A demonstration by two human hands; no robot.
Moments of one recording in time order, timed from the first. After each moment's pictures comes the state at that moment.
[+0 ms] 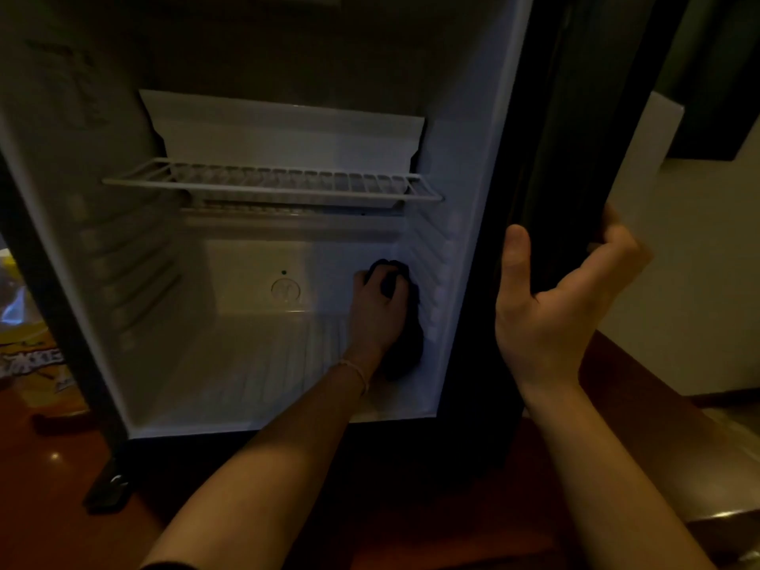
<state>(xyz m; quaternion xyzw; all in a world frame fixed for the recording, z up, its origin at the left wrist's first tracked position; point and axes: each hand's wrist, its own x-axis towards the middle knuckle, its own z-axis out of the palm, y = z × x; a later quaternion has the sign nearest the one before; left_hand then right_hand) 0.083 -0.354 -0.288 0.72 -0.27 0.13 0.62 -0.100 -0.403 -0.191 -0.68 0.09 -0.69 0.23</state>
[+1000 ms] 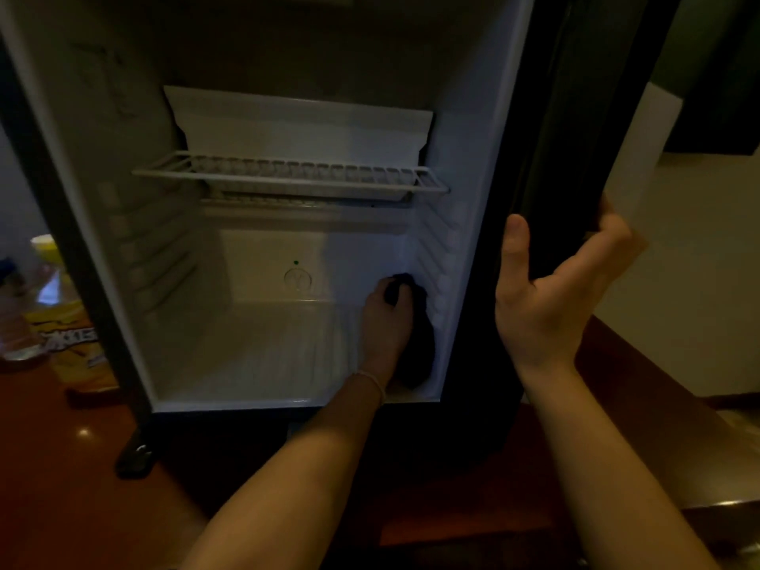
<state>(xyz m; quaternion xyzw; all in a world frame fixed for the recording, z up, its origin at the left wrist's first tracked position) 0.047 -0.349 -0.298 0.68 -0.19 0.08 0.70 -0.098 -0.407 -0.194 -0.67 0.10 -0.71 0.21</state>
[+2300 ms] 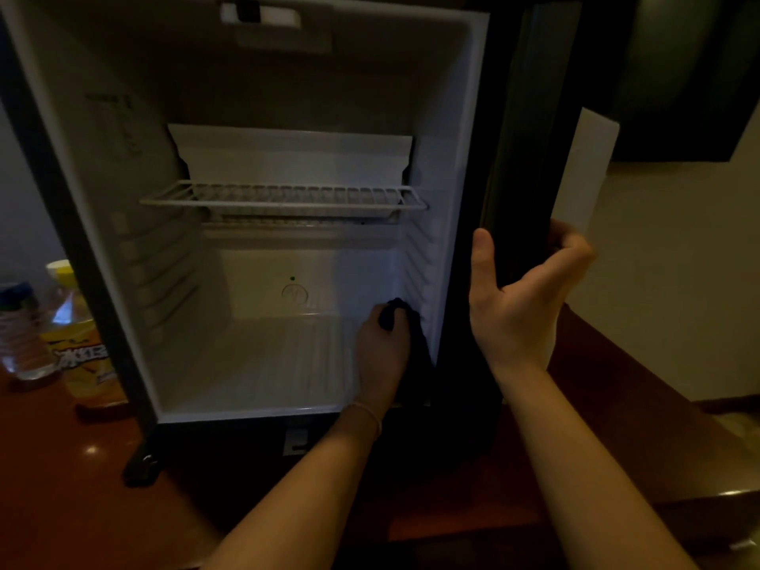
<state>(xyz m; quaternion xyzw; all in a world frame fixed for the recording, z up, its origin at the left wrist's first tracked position) 0.012 -0.342 -0.300 0.69 -0.15 0.06 0.71 -0.096 -0.412 -0.198 -0.66 0.07 -0.70 0.26</state>
